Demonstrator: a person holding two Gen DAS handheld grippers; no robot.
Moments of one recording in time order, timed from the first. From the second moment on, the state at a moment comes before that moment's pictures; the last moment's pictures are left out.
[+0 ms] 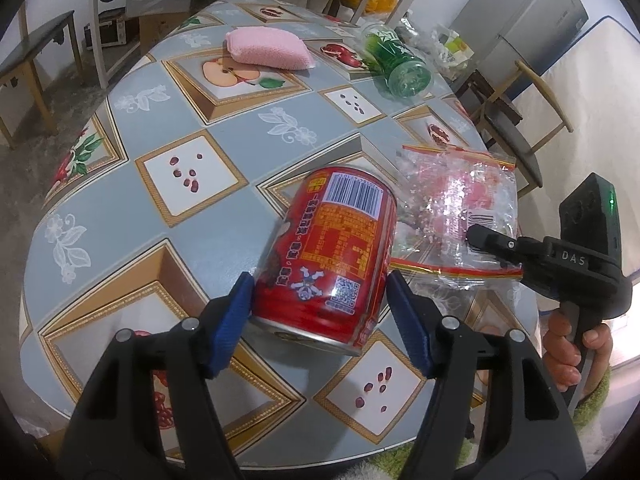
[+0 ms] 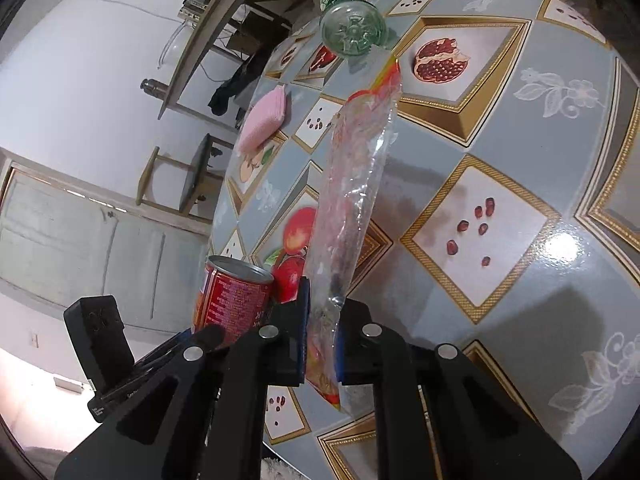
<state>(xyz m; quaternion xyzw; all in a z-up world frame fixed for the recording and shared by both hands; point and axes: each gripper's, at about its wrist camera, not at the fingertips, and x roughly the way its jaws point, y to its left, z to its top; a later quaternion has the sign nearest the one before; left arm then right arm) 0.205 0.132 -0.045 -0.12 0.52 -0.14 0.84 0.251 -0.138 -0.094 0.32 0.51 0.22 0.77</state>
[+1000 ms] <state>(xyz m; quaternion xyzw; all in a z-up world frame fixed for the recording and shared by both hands) 0.200 0.127 -0.029 -0.12 0.49 -0.15 0.85 0.239 -0.156 -0.079 0.32 0.48 0.22 0.79</state>
